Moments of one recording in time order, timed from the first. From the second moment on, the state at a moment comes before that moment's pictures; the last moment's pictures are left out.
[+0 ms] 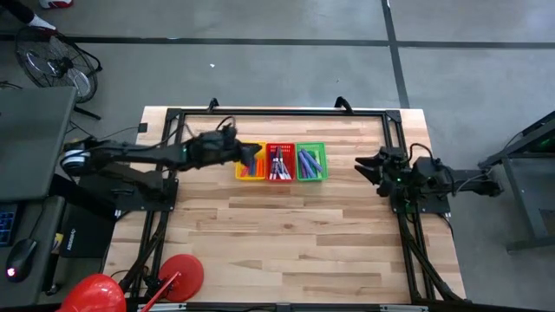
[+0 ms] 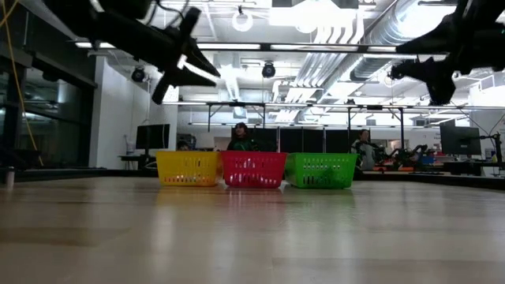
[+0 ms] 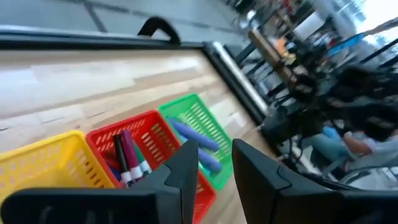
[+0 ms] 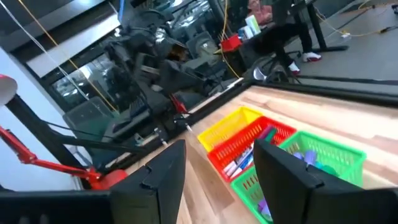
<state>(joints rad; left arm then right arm) 0.21 1.18 0.63 0.28 -0.19 -0.81 0.06 0.03 0.16 -0.12 0.33 0.53</state>
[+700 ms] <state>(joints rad) -0.16 0.99 0.23 0.68 -0.75 -0.89 -0.06 0.03 0.05 0.02 0.16 0.57</state>
